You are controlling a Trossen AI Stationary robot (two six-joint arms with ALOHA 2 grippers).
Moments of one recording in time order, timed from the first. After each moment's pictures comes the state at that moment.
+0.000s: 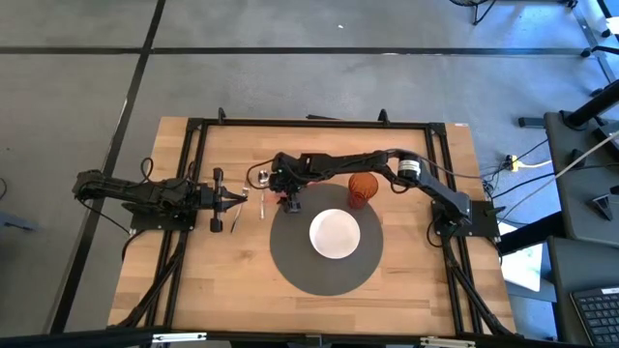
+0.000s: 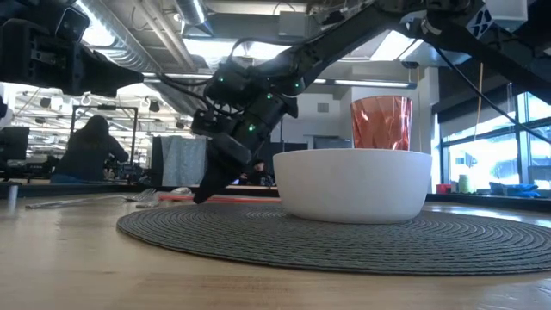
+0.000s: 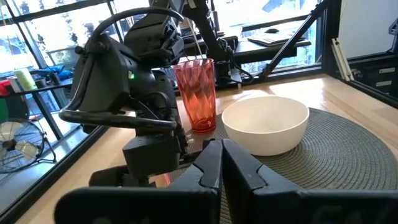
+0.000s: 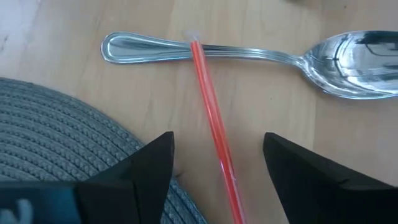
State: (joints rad) left arm -0.15 0.10 0.01 0.05 -0.24 0.15; right arm -0.18 2.39 1.88 -0.43 -0.22 -0.29
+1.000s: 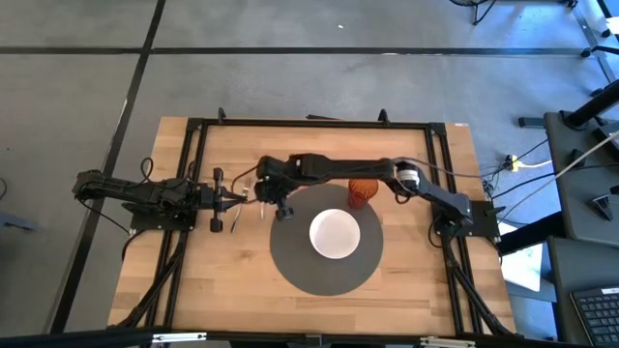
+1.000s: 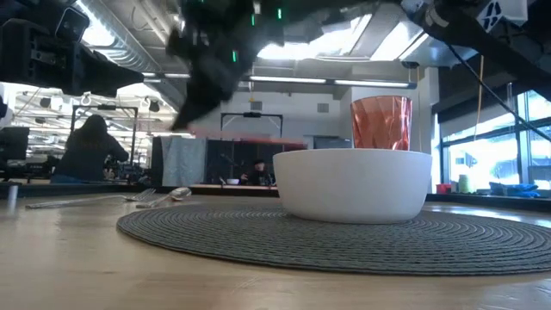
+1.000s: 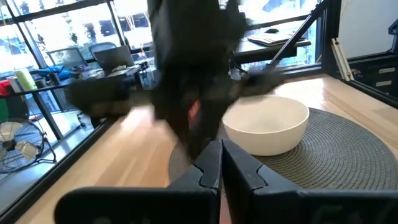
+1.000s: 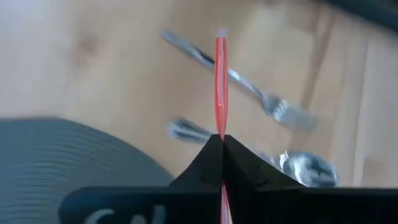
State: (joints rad) left arm -0.15 0.10 0.01 0.05 -0.24 0.15; right arm -0.06 2.39 2.32 -0.79 -0.09 -0.46
